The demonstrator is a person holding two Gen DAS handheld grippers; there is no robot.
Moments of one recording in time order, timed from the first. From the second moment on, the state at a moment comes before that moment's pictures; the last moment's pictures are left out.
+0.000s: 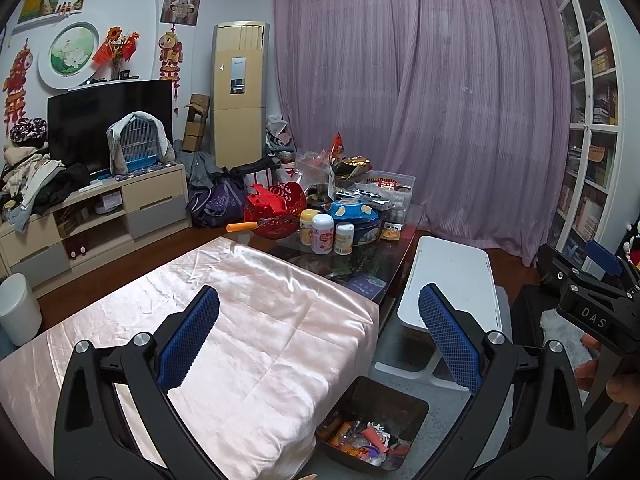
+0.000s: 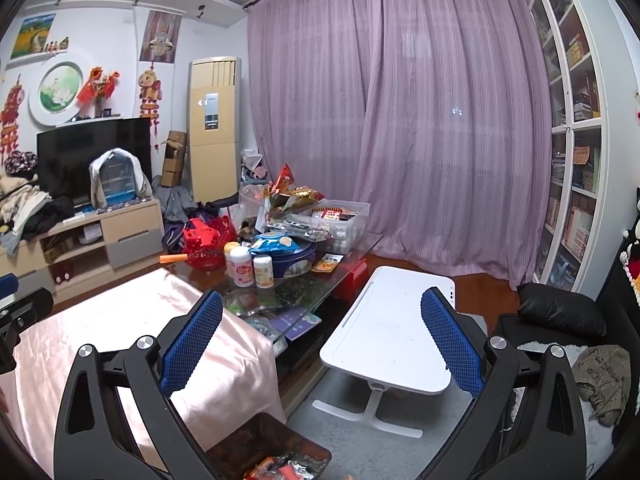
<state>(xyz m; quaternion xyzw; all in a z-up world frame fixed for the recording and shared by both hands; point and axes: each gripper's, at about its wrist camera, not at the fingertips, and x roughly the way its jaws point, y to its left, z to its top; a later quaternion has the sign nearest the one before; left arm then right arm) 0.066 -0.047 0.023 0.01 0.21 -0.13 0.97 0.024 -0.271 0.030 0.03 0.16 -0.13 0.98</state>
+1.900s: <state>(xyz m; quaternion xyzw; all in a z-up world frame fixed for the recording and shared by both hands) 0.062 -0.061 0.022 -0.01 0.20 -0.13 0.97 0.032 -0.271 0.027 0.04 0.17 -0.13 0.98</state>
